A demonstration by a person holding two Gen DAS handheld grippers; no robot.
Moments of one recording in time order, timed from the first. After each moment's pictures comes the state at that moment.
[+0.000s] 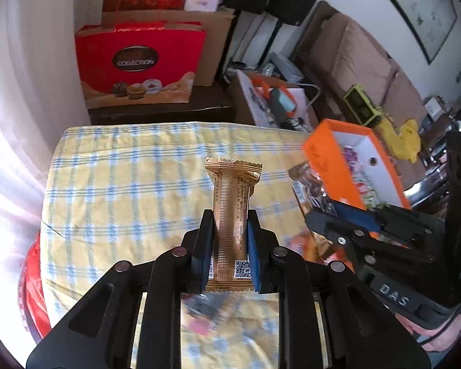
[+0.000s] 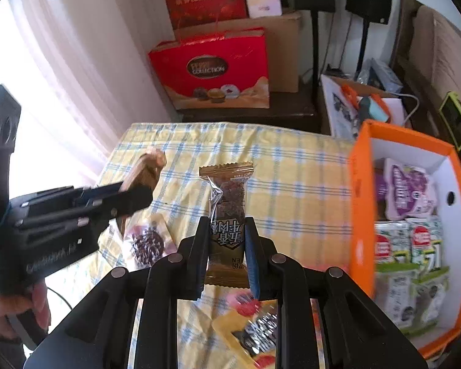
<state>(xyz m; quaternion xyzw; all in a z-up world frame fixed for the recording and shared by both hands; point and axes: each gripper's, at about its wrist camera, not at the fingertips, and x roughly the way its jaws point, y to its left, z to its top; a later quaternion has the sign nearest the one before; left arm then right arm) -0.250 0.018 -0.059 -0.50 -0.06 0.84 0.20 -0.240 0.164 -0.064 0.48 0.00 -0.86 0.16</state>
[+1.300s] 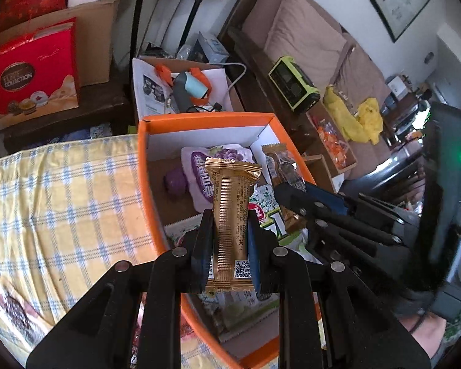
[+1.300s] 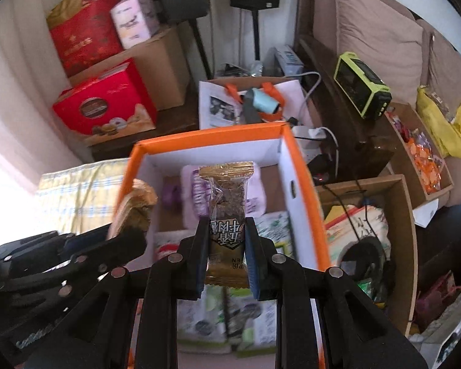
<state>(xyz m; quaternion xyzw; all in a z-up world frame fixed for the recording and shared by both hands) -0.270 0.235 -0.056 -0.52 -0.06 0.80 0.30 -0.271 0.370 -0.055 0.49 -0.04 -0.87 0.01</state>
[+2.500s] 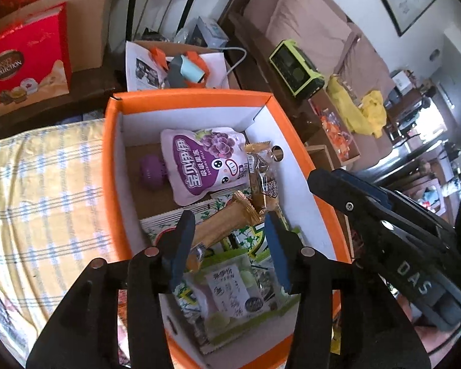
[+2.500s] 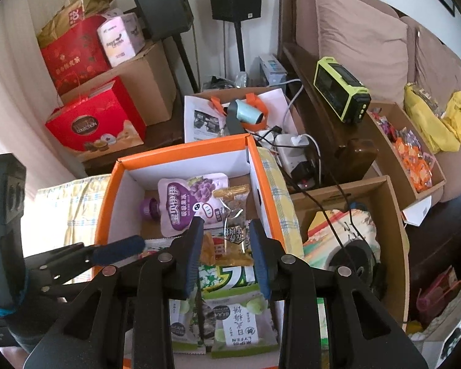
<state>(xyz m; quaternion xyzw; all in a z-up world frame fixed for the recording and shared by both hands) -0.270 0.259 -0.073 -0.54 -0.06 0.79 0.29 -0.255 0.397 -0.038 0.46 -0.06 -0.89 0.00</state>
